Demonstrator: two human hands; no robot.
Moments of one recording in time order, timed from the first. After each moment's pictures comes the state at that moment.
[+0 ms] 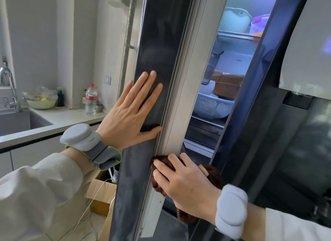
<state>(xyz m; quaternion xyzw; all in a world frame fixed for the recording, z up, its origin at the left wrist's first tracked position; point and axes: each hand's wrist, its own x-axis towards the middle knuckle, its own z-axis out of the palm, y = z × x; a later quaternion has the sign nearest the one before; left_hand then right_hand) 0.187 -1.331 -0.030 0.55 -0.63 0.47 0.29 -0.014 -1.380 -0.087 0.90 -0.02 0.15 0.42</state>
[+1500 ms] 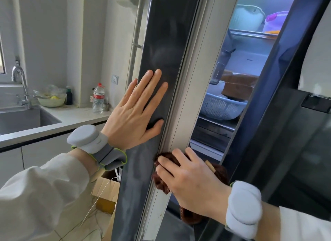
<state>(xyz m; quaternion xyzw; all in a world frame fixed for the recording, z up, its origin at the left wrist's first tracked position) 0.195 -1.335 -0.034 0.54 -0.61 0.50 0.31 -0.003 -1.382 -0.072 0.91 -0.02 0.15 0.39</state>
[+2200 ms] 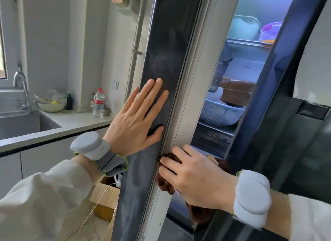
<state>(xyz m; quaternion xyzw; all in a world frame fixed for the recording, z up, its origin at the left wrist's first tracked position) 0.197 -1.334 -0.035 0.54 -0.60 0.52 0.30 -0.001 -1.384 -0.037 0.91 0.04 0.08 0.40</state>
